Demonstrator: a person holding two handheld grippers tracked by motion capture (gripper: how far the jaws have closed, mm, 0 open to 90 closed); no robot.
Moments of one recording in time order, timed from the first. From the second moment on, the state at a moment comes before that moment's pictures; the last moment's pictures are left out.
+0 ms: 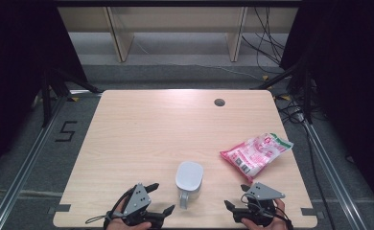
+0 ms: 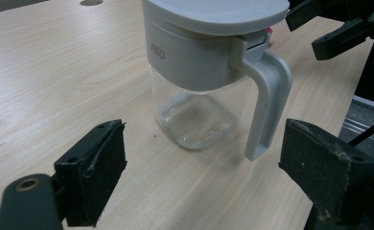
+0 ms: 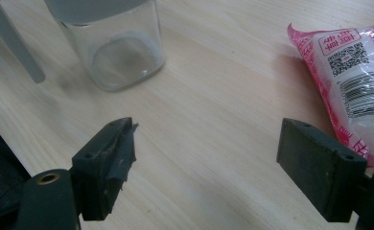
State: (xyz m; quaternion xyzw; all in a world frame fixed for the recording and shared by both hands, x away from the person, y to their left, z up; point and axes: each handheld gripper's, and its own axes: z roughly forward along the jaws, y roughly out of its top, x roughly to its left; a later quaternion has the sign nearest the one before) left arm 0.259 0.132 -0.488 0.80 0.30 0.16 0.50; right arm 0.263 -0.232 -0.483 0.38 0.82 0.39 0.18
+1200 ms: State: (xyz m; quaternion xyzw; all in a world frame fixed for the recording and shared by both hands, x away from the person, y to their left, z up) left arm 0.260 0.108 -0.489 0.78 0.27 0.12 0.55; right arm 0.265 -0.230 -0.485 0.38 0.82 0.39 0.17
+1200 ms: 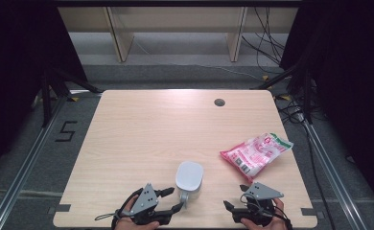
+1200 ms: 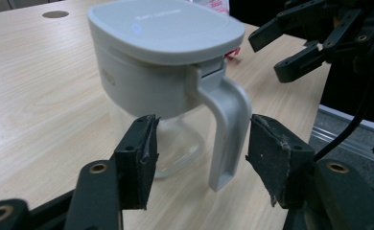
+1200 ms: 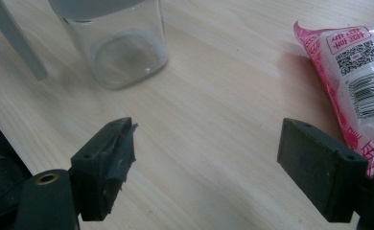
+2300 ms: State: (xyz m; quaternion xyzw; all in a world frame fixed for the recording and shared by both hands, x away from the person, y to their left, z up) left arm 0.302 0.083 -0.501 0.81 0.24 0.09 0.53; right arm 0.261 -0.229 -0.484 0.38 0.82 0.39 0.16
